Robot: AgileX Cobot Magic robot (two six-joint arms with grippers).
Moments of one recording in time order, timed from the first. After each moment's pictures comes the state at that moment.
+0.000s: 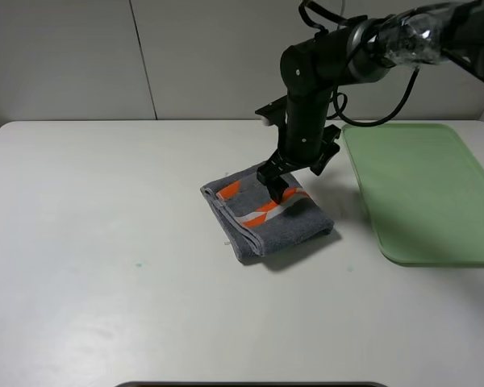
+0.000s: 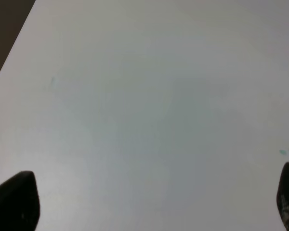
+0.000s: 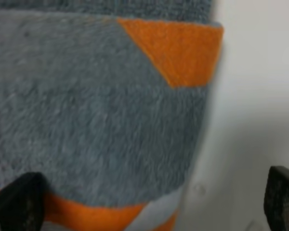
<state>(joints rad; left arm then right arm) -0.01 -0.01 -0.50 0.16 1.06 -0.19 0.50 2.23 -1.62 -0.11 0.93 -0.11</state>
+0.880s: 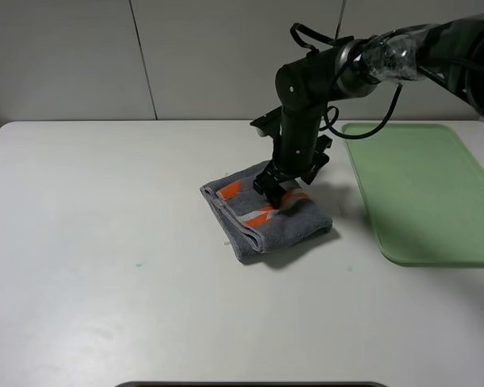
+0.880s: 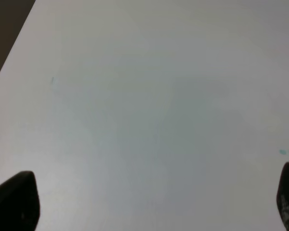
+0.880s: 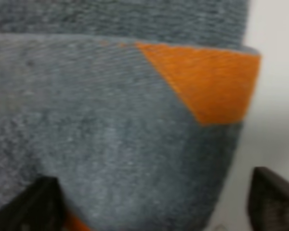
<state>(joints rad) -0.01 -0.01 -0.50 0.16 1.06 -0.19 0.50 2.30 -1.63 -0.08 0.88 -0.14</state>
